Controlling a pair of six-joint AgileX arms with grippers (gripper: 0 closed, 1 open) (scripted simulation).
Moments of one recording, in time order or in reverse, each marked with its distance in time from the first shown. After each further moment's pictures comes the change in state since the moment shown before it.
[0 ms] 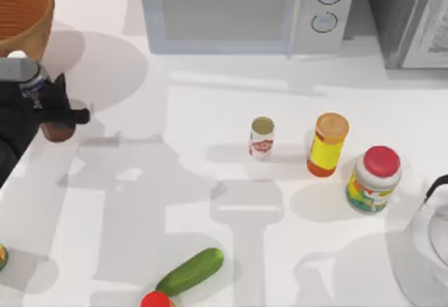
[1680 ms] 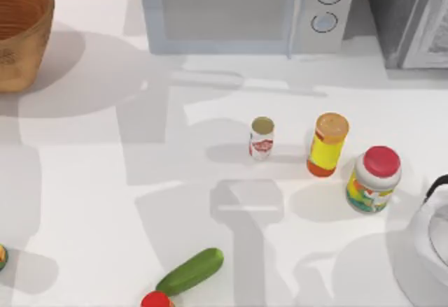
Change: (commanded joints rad) left arm 0.306 0.139 1.053 -1.012 0.156 0.144; right arm 0.000 0.000 0.000 0.000 0.000 0.000
